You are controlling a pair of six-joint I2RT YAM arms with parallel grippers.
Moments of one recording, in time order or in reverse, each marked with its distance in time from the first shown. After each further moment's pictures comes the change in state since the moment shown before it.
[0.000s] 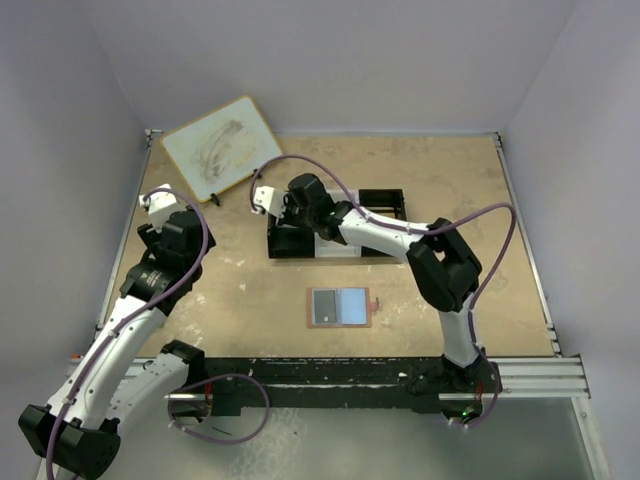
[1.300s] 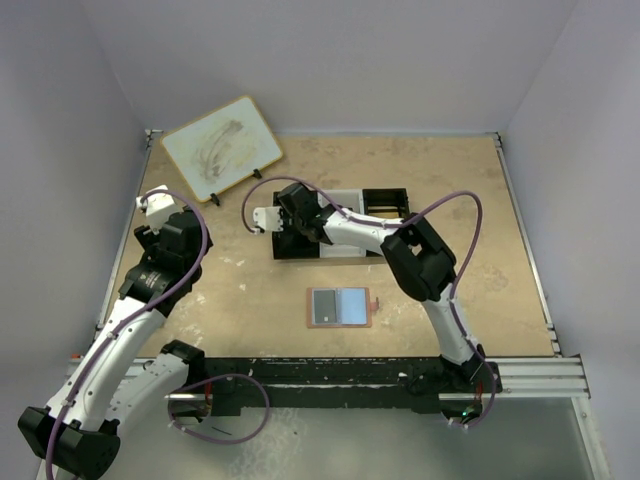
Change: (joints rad) left arm 0.000 -0.009 0.000 -0.016 -0.046 -0.002; right arm 0.006 0.199 0.120 -0.076 0.116 -0.297
